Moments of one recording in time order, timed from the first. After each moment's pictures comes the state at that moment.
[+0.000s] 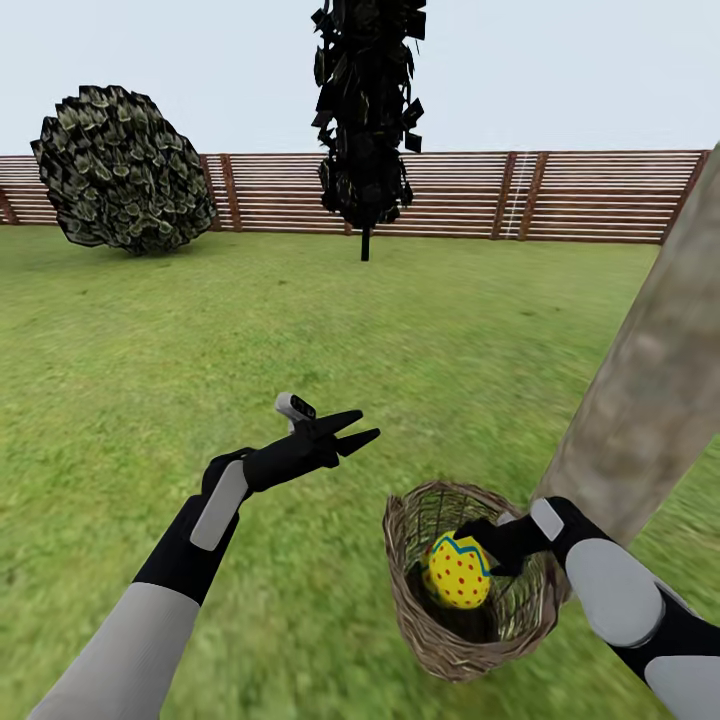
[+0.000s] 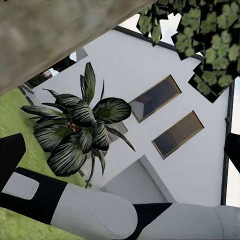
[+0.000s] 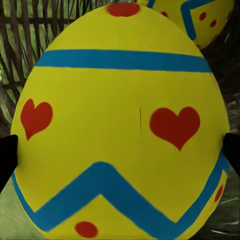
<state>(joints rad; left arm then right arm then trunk) -0.71 -0.04 -0.15 -1.14 0.91 0.96 -1.02 -0.96 -0.10 -0.78 -0.24 0.16 0.97 0.16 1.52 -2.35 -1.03</state>
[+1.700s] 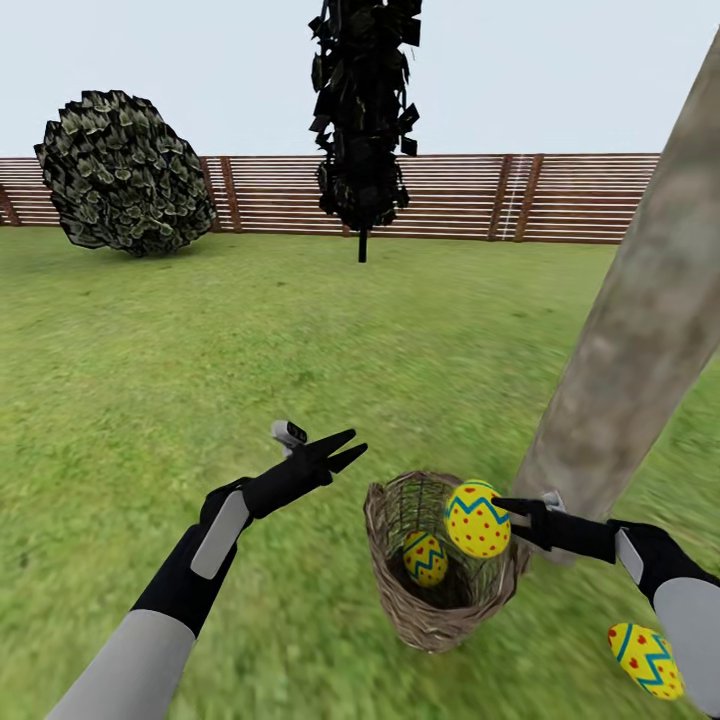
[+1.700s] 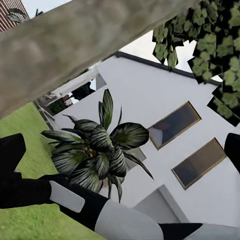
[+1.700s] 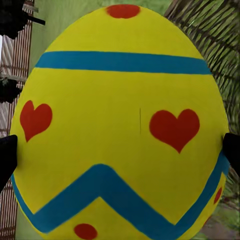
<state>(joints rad) -0.64 -0.04 -0.14 -1.05 0.90 0.77 -1.02 -0.84 -0.32 -0.55 -0.32 0.19 0.75 1.20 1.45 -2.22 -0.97</state>
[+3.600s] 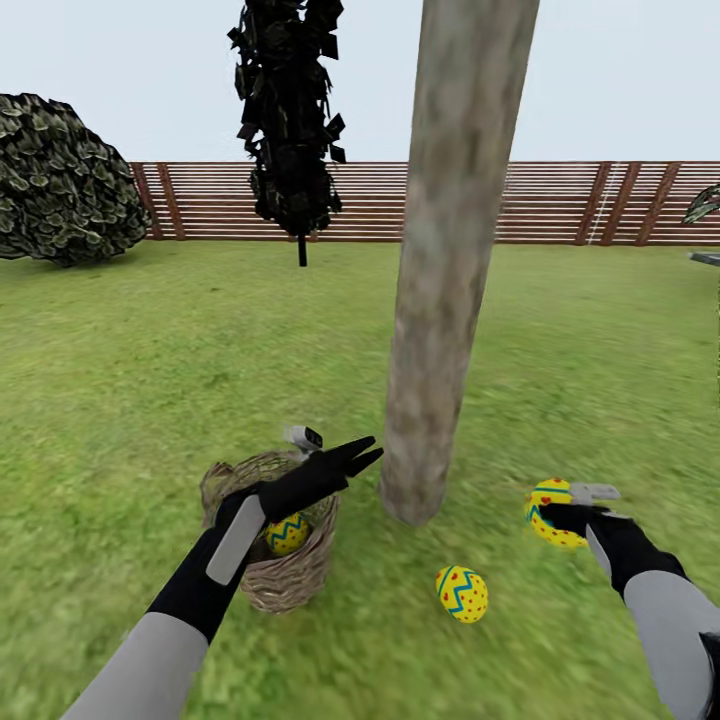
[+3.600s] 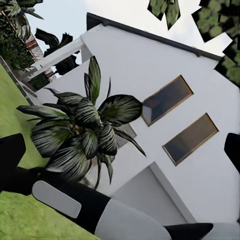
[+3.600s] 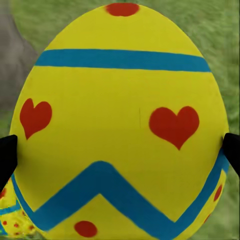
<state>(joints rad) -0.63 -0.07 -0.18 -1.04 0.89 0.71 -1.01 -0.84 -0.24 -0.47 -0.39 0.40 0.22 0.15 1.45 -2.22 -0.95</state>
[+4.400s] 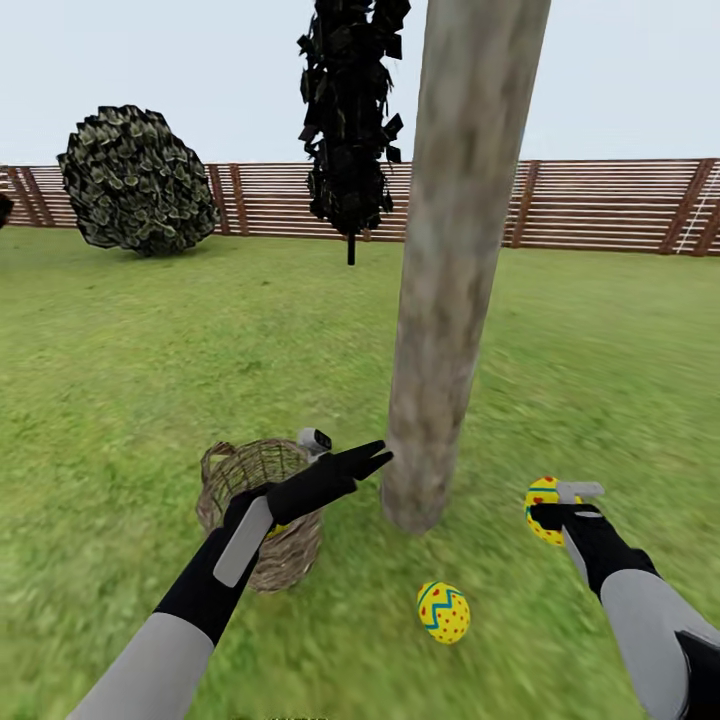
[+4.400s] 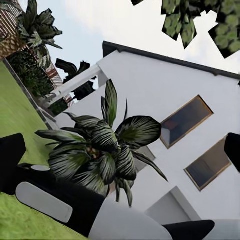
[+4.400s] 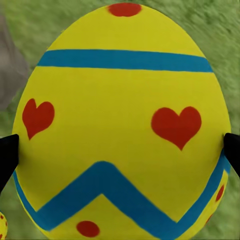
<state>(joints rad) -0.63 -0.08 -0.21 -1.04 0.89 0.71 -1.01 -0.84 -0.18 -0.45 -0.38 0.48 0.20 0.01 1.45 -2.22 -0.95</state>
